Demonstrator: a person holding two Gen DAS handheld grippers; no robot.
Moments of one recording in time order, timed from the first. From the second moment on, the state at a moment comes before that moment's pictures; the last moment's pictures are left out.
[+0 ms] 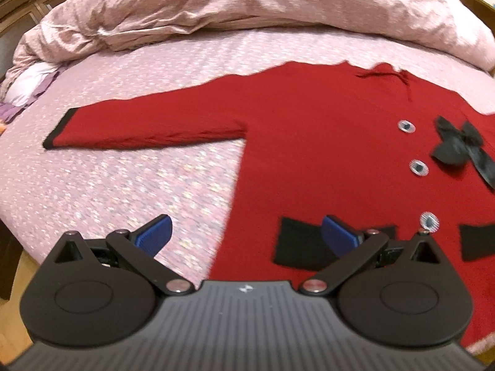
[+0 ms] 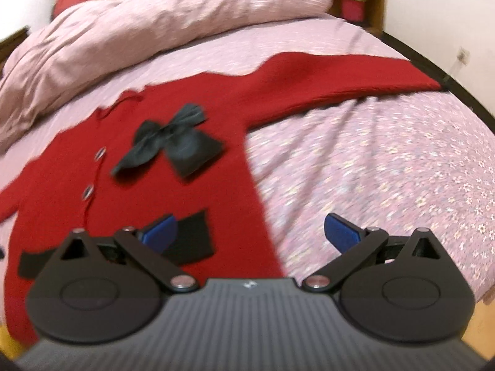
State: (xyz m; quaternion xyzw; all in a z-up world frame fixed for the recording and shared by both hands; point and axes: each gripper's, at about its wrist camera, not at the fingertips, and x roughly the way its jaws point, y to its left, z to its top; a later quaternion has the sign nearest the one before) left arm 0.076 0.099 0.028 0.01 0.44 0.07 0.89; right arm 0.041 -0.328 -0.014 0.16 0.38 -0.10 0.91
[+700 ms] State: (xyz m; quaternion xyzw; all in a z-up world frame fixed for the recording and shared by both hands) left arm 0.144 0.190 0.010 -0.03 0.48 0.17 0.86; right arm 0.137 -0.512 -0.031 0.30 0.32 -0.25 0.86
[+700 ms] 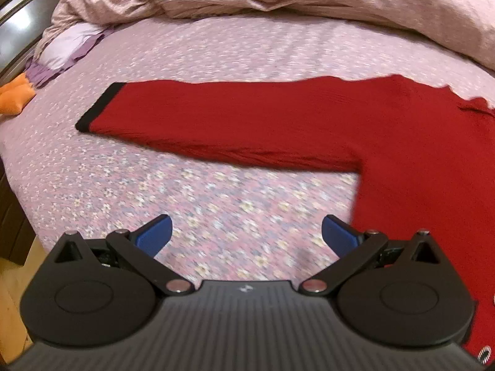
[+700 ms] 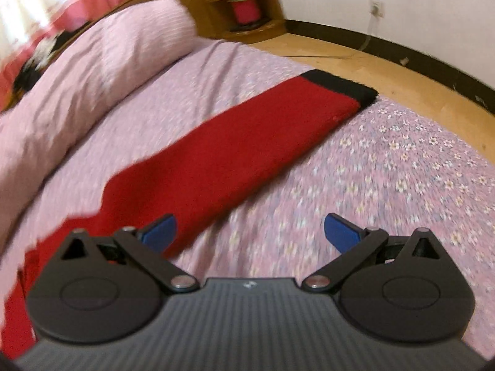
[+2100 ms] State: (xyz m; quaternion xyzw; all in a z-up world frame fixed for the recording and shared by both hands) left arm 0.230 0.348 -0.031 -0.13 0.41 0.36 0.83; right arm 0.168 -0.581 -0.029 0.34 0.16 -0.29 0.88
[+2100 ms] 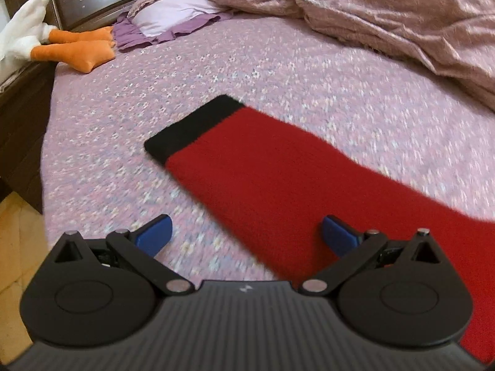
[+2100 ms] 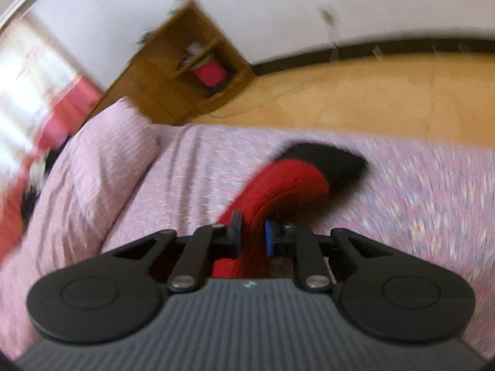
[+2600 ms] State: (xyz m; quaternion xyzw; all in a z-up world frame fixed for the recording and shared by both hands) left arm 0.247 0.358 -0.040 -0.15 0.39 0.34 0.84; right arm 0.193 -0.425 0.084 0.13 0.11 -0.07 0.98
